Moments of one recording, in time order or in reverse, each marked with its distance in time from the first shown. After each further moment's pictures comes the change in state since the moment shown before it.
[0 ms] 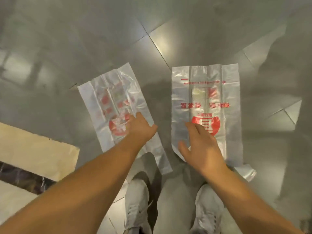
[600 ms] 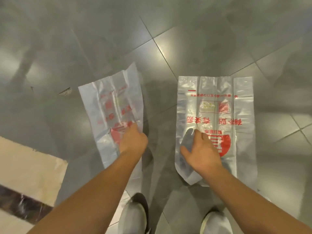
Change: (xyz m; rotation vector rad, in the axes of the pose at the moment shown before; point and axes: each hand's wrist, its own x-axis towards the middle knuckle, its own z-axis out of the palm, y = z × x) left_hand 0.059 -0.022 0.017 -0.174 0.176 -0.043; right_hand 0.090 0.028 0.059 -0.030 -0.121 0.270
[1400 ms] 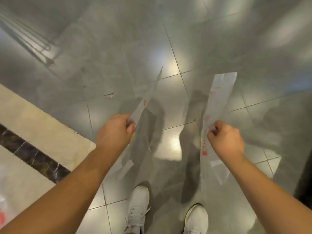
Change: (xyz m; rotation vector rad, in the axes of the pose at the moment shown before) left_hand -0.121 -0.054 -0.244 -0.007 0.250 0.229; right_hand -0.085 -0.105 -0.193 -0.024 0.251 -0.016
